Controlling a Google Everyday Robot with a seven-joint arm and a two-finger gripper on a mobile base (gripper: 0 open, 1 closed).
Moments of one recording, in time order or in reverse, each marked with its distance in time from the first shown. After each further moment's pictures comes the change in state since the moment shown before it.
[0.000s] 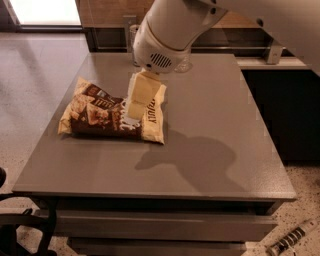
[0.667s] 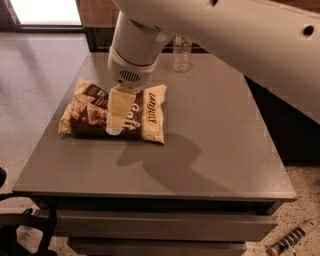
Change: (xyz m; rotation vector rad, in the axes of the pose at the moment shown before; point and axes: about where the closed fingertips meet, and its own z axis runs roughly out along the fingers) arm -0.015 0.006 0.055 -0.017 0.118 0.010
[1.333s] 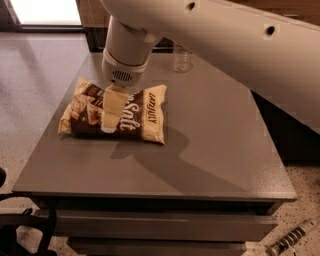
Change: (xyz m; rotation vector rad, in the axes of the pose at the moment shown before) arm -0.005 -0.013 0.022 -0.026 0.022 0.011
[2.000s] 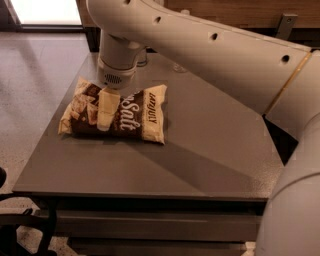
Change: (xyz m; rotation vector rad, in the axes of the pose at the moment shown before) arm -0.005 -0.028 0.059 -0.056 0.057 0.050
